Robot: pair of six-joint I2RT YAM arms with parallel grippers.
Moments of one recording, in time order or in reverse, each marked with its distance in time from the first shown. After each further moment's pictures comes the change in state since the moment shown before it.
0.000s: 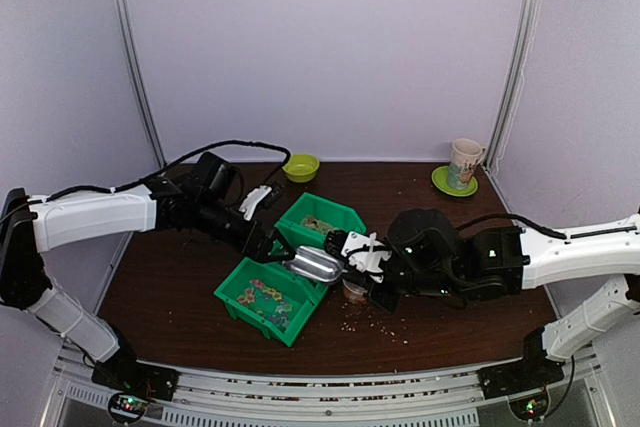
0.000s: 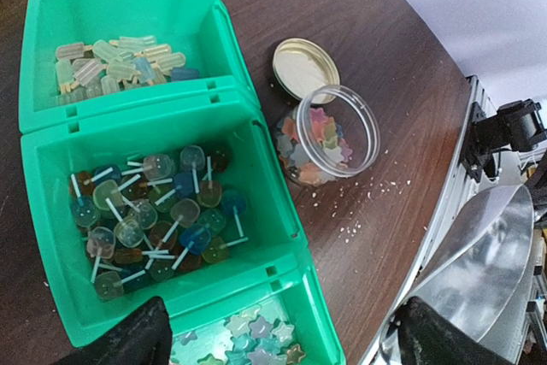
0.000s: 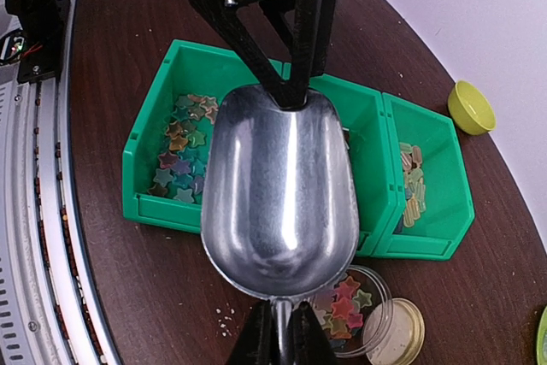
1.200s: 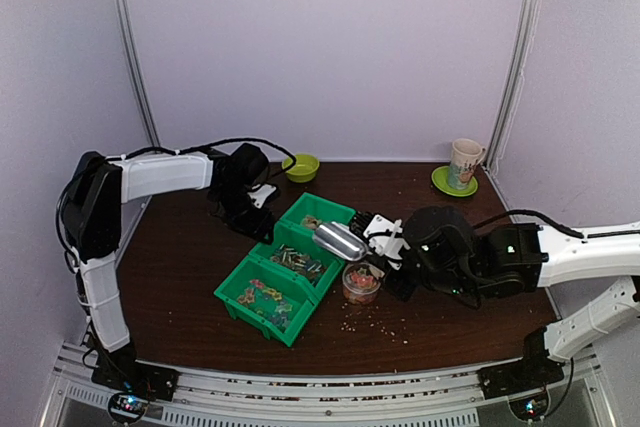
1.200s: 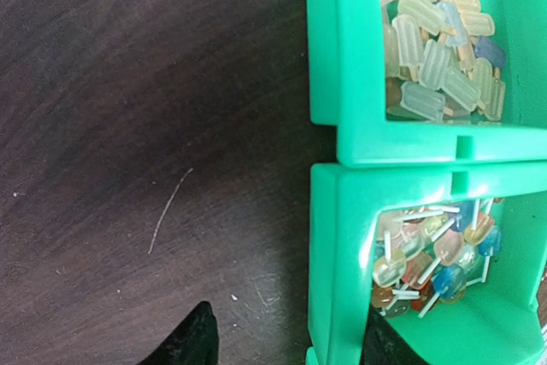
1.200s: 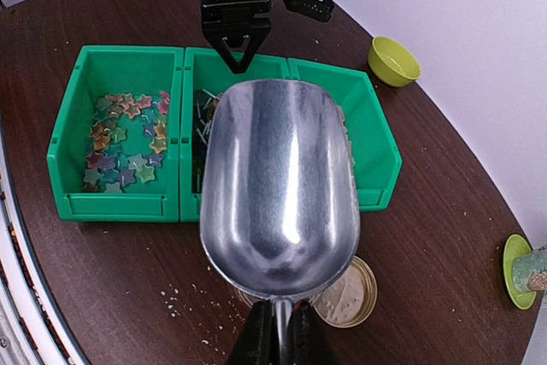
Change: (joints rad) left arm 0.119 0.478 0.464 -0.402 -0.378 0.080; right arm -0.012 -0.069 -0.013 -0.099 0.232 0.120
